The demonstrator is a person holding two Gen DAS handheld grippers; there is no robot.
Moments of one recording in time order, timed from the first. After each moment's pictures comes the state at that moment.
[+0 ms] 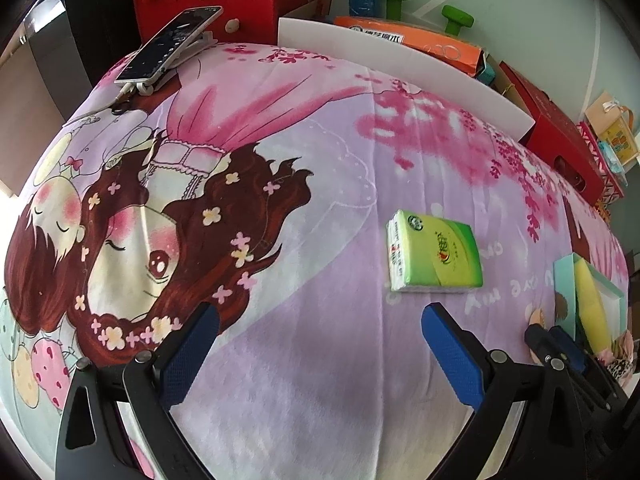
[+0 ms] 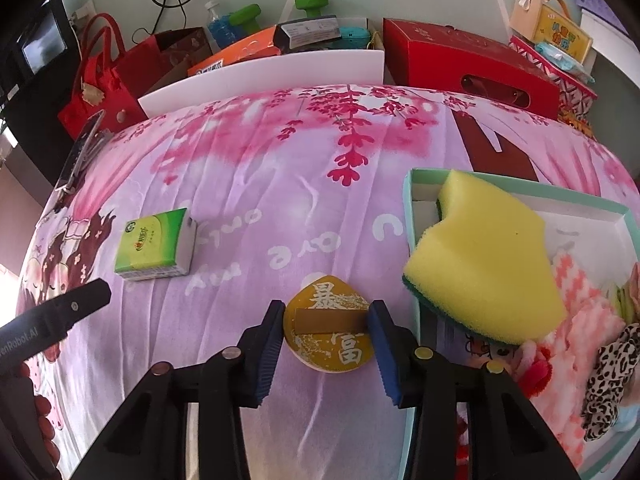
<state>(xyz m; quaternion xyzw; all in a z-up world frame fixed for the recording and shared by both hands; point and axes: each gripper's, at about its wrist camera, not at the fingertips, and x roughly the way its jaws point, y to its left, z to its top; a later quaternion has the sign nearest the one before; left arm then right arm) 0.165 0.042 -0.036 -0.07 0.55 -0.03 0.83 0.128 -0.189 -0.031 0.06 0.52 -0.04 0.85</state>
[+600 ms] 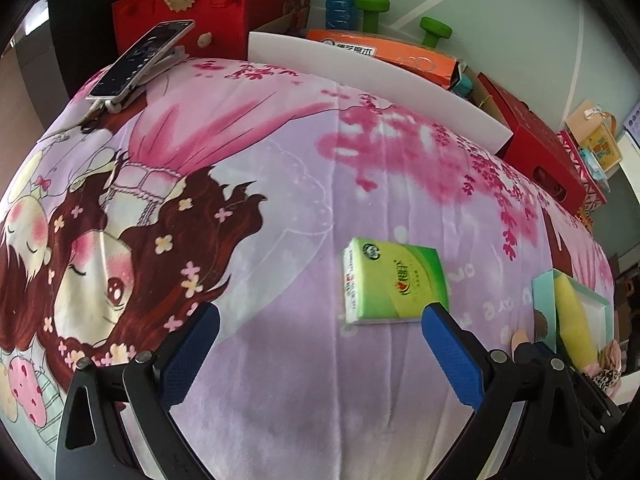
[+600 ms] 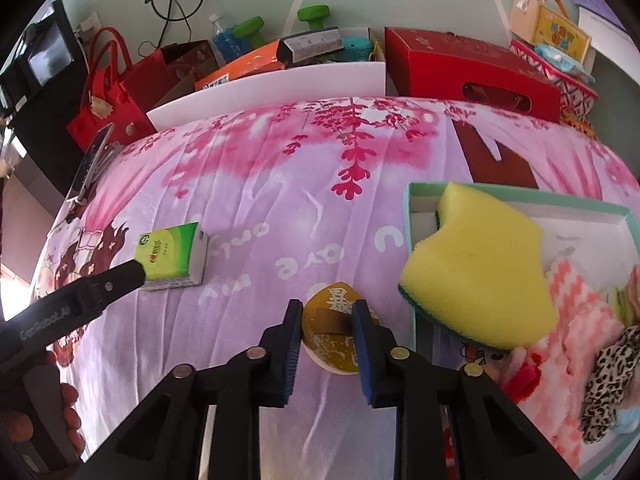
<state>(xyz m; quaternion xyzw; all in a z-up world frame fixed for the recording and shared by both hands) 0.178 0.021 -0.036 -0.08 0.52 -0.06 0.85 0.126 -0.193 -0.020 0.07 0.50 -0.03 0.86</state>
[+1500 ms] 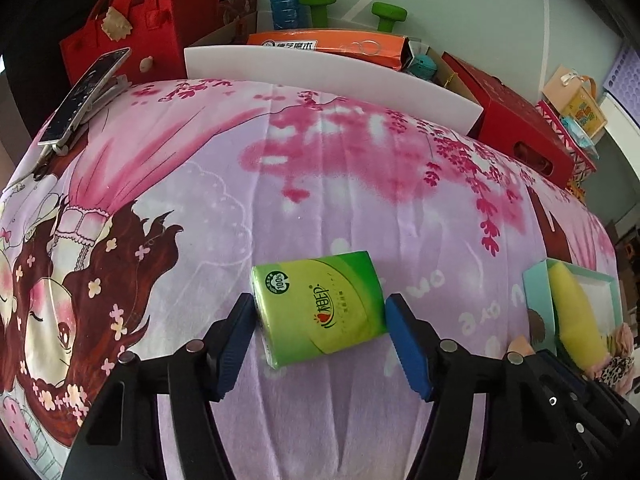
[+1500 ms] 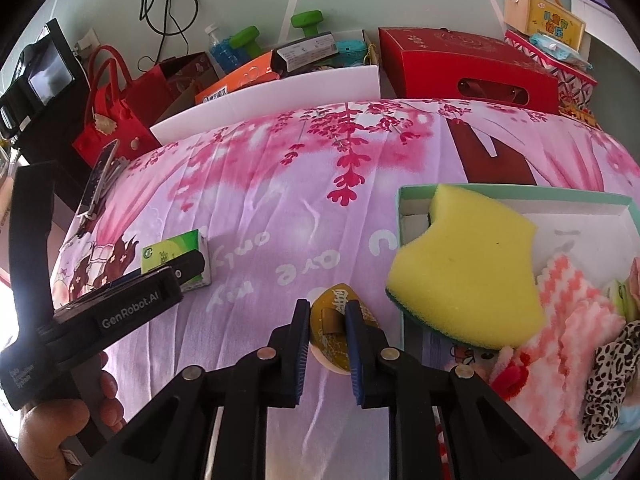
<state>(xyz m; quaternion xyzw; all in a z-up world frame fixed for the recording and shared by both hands) 0.194 -0.023 -0.043 -0.03 0.51 -0.10 0.85 0.123 -0.205 -0.016 0.11 0.50 -0.02 0.86</state>
